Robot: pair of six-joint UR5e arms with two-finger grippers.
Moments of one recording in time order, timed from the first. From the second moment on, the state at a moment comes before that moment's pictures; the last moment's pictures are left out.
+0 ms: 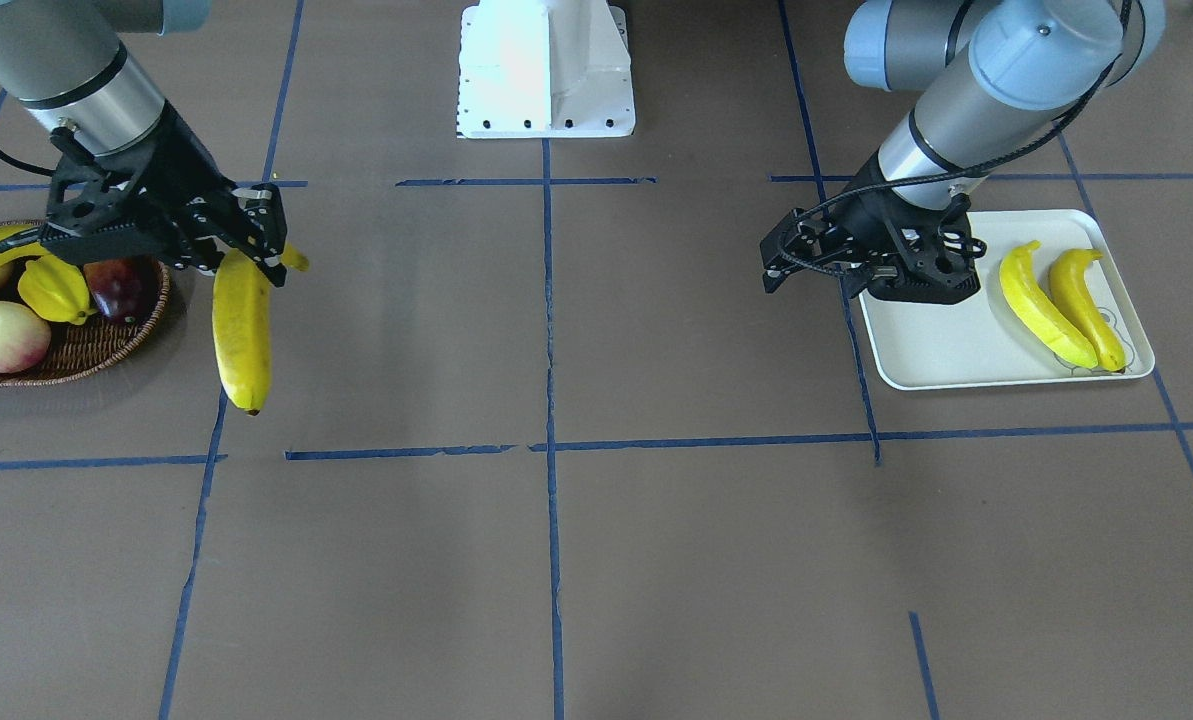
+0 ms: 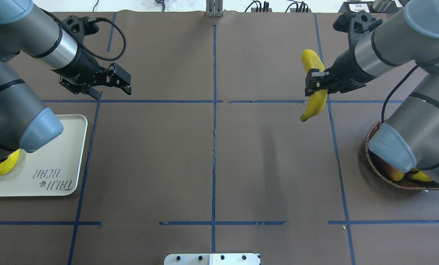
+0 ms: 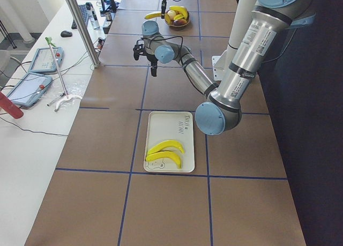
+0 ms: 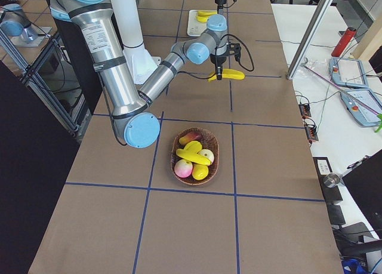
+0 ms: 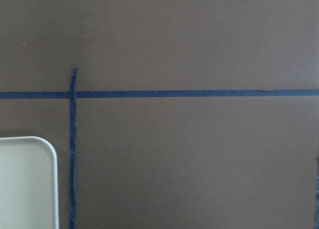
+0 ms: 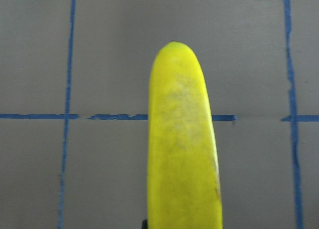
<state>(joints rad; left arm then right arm) -0.90 -2.04 -1.83 -1.73 -2.27 -1.10 0.86 -1.18 2.01 -1.47 2.14 1.06</state>
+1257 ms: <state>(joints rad) -0.81 -2.22 -1.69 -2.15 -2.27 -1.59 0.57 -1.03 1.84 -0.97 1.91 1.45</state>
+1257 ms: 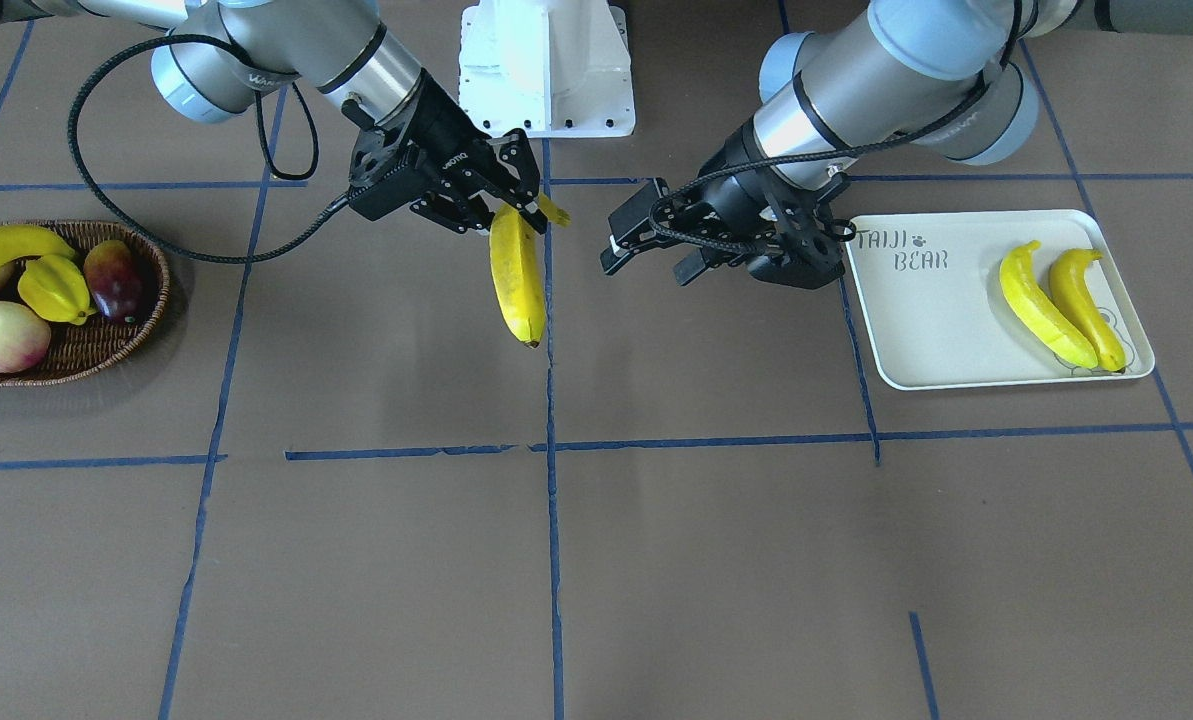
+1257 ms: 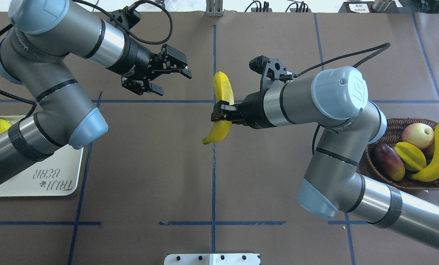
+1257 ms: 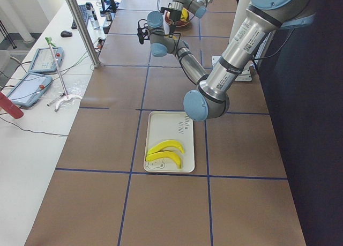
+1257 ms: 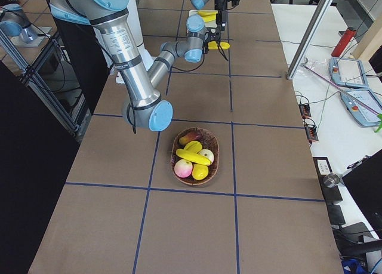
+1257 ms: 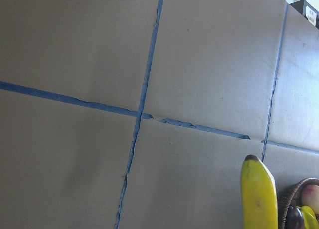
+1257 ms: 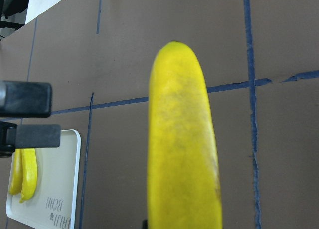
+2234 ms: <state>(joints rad) -0.75 -2.29 -1.64 -2.15 -2.26 -1.68 0.52 -0.98 1.86 -0.97 1.86 1.51</state>
